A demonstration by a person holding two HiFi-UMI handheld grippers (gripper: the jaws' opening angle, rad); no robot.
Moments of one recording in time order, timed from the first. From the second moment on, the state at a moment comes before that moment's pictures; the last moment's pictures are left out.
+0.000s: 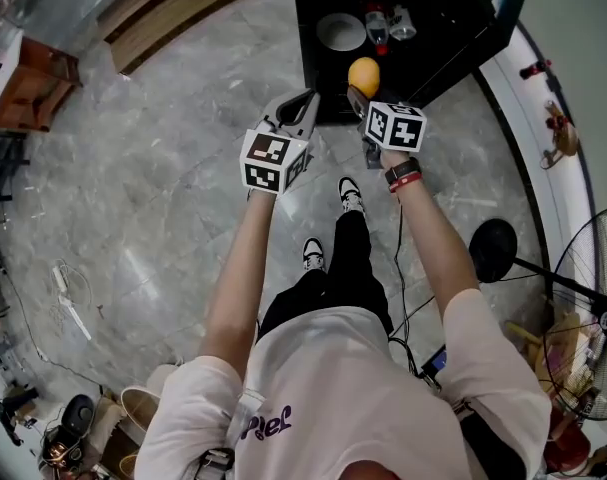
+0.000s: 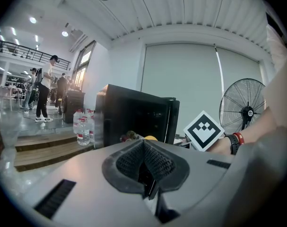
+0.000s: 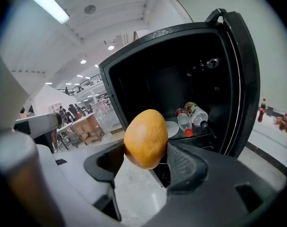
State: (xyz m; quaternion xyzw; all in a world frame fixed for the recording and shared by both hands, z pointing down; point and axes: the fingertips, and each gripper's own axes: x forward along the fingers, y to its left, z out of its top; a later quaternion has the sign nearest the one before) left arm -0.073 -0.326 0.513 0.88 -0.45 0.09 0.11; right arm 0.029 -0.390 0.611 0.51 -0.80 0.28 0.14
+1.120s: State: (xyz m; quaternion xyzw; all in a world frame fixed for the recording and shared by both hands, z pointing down) left arm -0.081 -0.380 0.564 0.87 -0.48 0.10 0.12; right arm 0.012 -0.513 0.687 0.49 -0.81 0.26 0.19
